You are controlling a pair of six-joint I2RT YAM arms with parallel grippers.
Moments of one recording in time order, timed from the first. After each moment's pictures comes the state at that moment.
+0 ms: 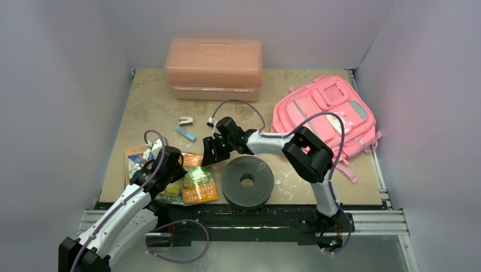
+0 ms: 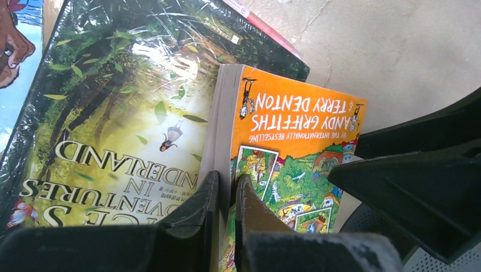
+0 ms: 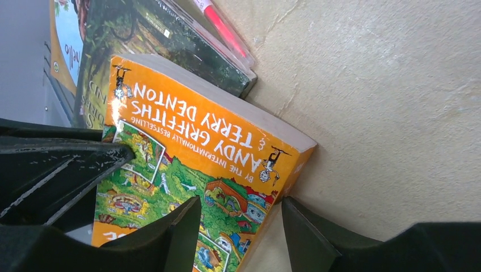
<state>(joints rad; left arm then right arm) -0.44 0.72 0.44 -0.67 -0.30 -0.89 0.91 2.07 1.33 -0.04 -0.44 0.61</state>
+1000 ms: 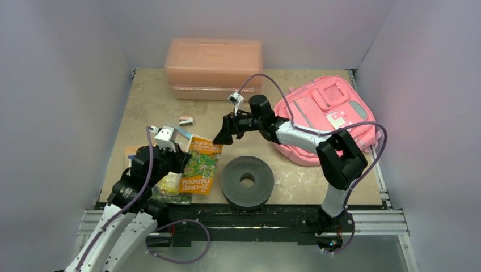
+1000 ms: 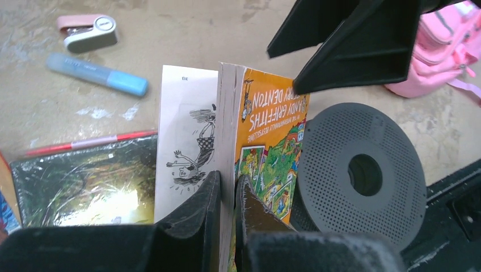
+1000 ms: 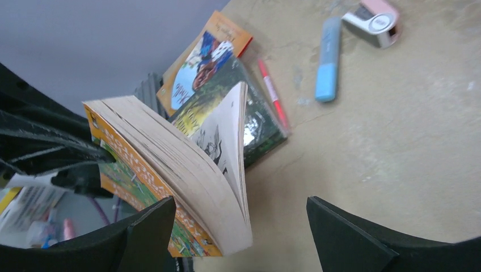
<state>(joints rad) -0.43 0.46 0.60 -0.59 0.02 -0.31 0.68 1.80 1.19 0.18 -0.69 0.39</state>
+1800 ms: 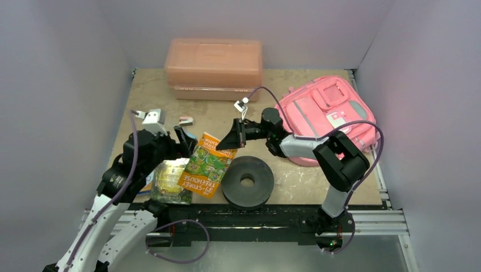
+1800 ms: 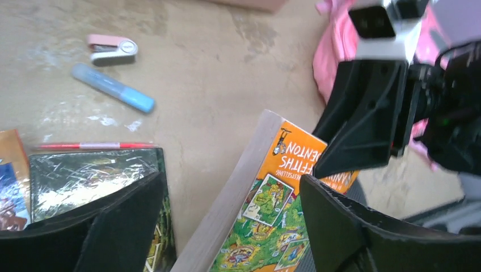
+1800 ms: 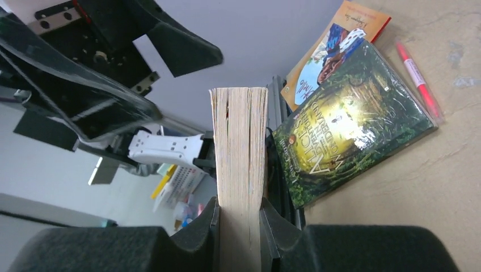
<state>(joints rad) -0.44 0.61 0.84 -0.66 0.01 -0.41 0.69 1.79 0.92 0.91 -0.98 1.02</state>
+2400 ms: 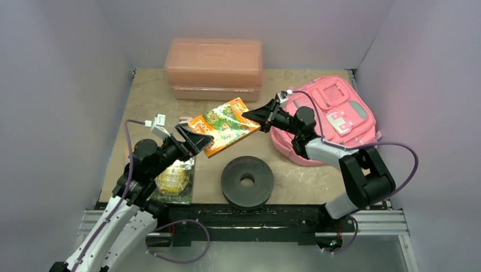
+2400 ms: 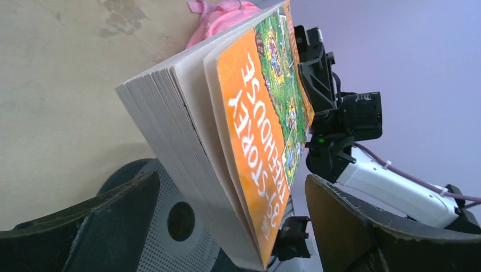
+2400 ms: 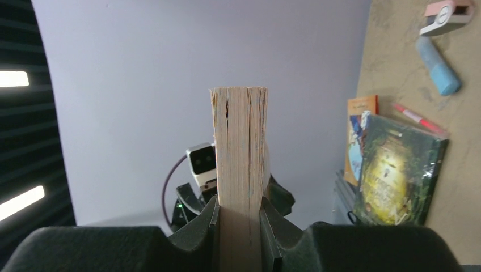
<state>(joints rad) -0.44 0.51 0.62 -0.31 0.17 -1.01 0.43 1.53 0.73 0.94 -0.70 1.64</state>
